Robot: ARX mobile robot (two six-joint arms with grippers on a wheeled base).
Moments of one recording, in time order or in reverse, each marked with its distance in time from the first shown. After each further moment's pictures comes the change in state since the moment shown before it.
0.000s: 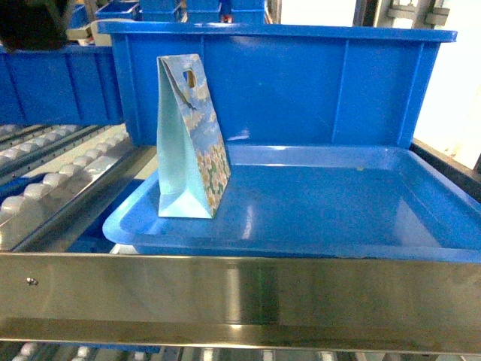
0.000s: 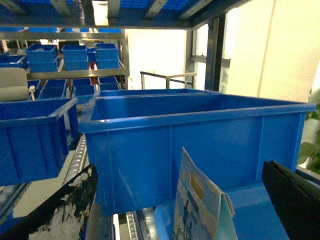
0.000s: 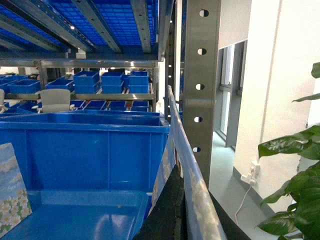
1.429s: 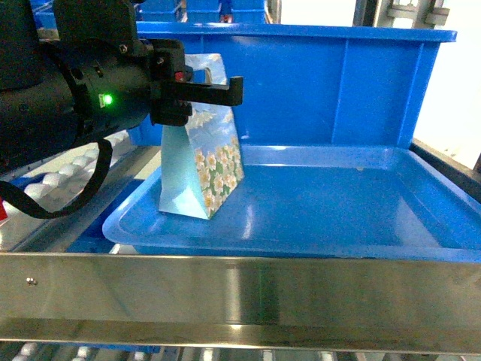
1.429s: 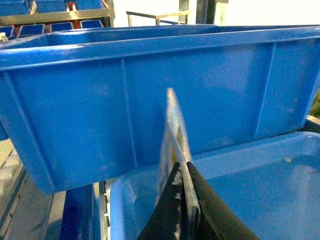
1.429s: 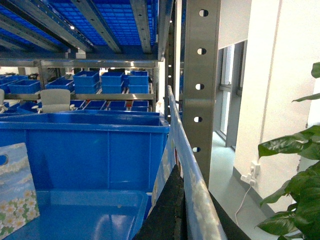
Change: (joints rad) left arm -0.146 0.419 0.282 -0.109 -0.122 0.013; right arm 0.000 0.000 0.000 0.000 0.000 0.000
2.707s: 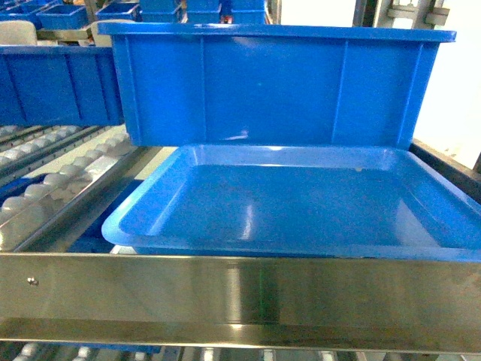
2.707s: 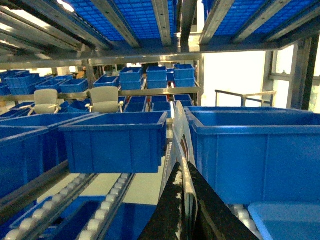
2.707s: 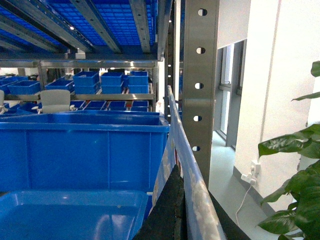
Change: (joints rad) left arm 0.435 -0.974 -0.498 -0.146 0.068 0.042; right arm 0.000 0.000 0.000 0.001 0.000 0.000
